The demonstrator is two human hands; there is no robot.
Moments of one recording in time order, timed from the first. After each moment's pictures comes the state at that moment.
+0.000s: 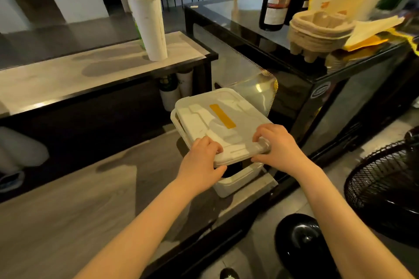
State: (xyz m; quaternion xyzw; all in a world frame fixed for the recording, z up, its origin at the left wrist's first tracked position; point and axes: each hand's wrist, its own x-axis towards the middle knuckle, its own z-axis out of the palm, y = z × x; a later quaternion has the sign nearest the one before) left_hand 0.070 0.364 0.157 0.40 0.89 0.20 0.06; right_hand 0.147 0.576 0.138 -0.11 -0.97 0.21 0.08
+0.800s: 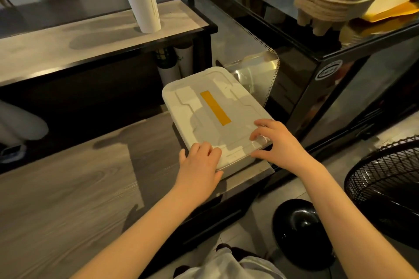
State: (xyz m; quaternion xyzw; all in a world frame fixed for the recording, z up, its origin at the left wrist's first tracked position) left_hand 0.110 0.383 0.119 0.37 0.93 0.07 0.05; right_hand 0.160 0.602 0.106 -0.06 -0.96 0.28 0.05
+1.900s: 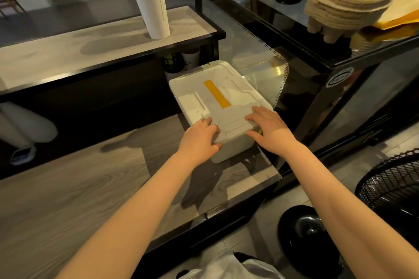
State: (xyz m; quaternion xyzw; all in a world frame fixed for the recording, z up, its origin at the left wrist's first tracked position) left_hand 0.028 0.400 0.124 0.36 0.92 0.10 0.09; right_hand 0.100 0.599 0.107 -0.08 -0.98 0.20 0.01
